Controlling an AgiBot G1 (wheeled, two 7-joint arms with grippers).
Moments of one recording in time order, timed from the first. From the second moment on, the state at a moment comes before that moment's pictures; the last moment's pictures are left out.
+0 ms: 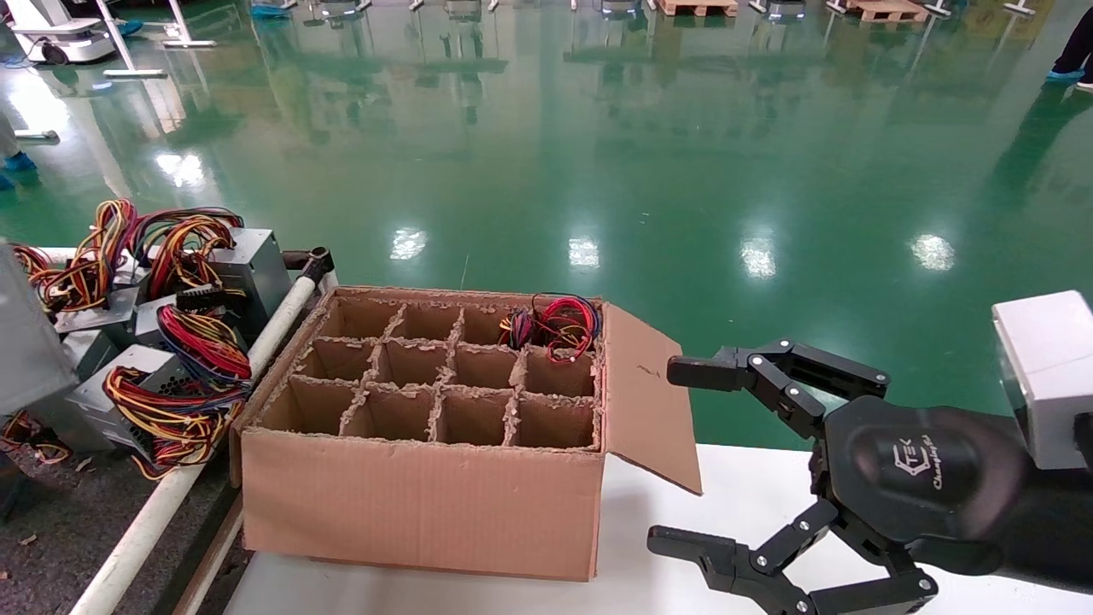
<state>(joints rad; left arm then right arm) -2.35 0.55 0.65 -0.05 1.58 1.43 -0.21 1.09 -0.57 -0.38 1.24 -0.65 -1.44 0.13</state>
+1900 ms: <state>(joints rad) -2.11 0.49 0.61 0.19 1.53 1.57 -0.07 1.09 -0.57 -0.38 1.24 -0.65 -1.44 0.13</state>
